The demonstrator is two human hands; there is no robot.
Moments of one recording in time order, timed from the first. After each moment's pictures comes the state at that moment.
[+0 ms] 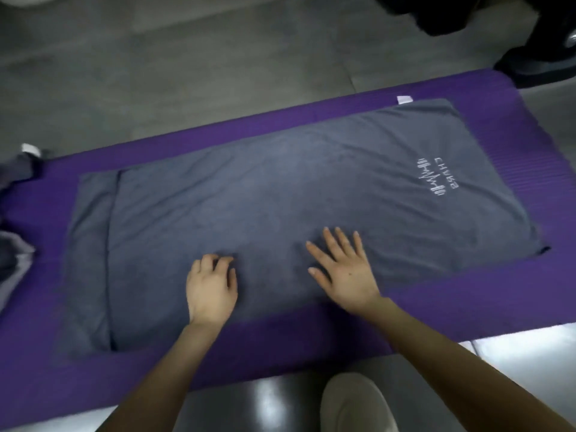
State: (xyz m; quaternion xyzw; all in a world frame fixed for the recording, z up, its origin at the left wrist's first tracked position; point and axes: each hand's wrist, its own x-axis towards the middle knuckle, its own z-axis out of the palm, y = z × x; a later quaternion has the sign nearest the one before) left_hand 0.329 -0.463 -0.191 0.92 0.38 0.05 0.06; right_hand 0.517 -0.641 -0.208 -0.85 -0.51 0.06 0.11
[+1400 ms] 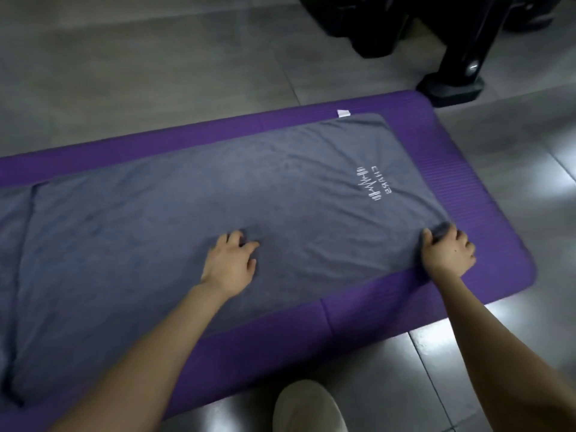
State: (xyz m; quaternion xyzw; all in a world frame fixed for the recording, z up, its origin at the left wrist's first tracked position) left_hand 0.438 -0.487 -0.183 0.96 0.22 -0.11 0.15; right_hand 0.687 -0.798 -0.213 -0.99 0.06 0.01 0.11
